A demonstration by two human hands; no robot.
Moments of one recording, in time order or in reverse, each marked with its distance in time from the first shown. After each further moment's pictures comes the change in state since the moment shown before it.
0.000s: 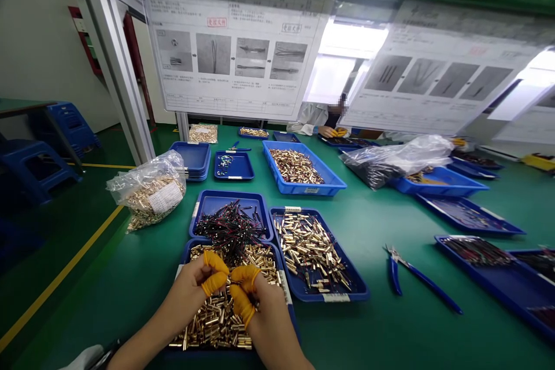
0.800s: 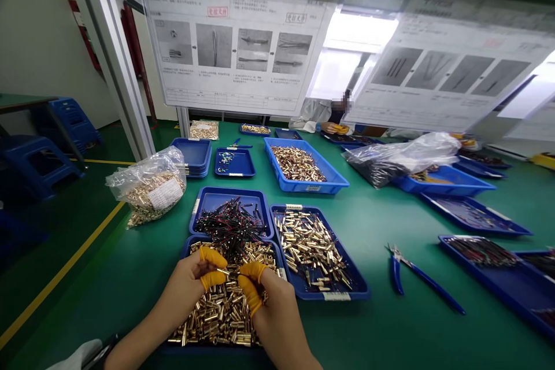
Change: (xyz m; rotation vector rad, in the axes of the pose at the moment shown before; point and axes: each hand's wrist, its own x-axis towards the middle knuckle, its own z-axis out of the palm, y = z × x) left_hand 0.002 0.003 0.000 -0.050 0.134 -0.041; right_hand 0.001 -0.001 -0.010 -0.114 0.144 -0.112
